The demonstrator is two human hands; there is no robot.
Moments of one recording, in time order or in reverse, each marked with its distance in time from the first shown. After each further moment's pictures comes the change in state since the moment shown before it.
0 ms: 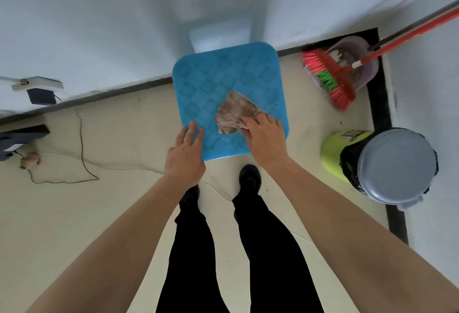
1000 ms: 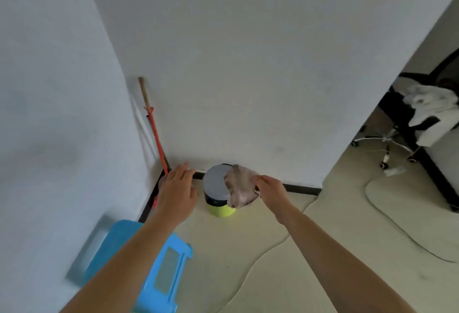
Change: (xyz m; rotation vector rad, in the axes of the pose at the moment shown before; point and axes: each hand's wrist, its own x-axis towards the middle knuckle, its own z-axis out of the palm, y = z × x) left_hand -0.387 0.213 -0.210 0.186 0.457 1.277; right_hand -0.537 -0.092 -0.286 1.257 0.989 1.091
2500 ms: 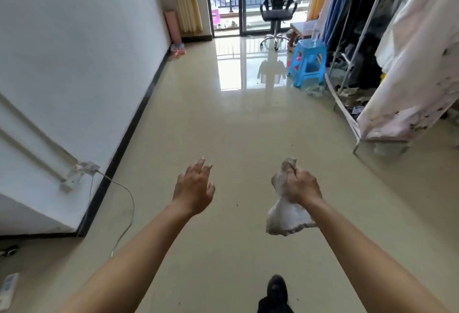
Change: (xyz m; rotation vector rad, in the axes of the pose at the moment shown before) left_hand -0.463 1.411 0.454 0.089 -0.563 1.707; right_hand -0.656 0.680 -1.081 0.252 1.596 0.807
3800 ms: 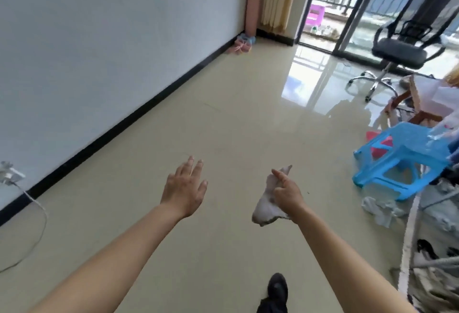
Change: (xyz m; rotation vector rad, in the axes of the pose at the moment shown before) left_hand 0.953 0.083 0.000 -0.086 -0.003 -0.562; right_hand 1.054 -0.231 -0.017 0.096 -0.594 -0.156
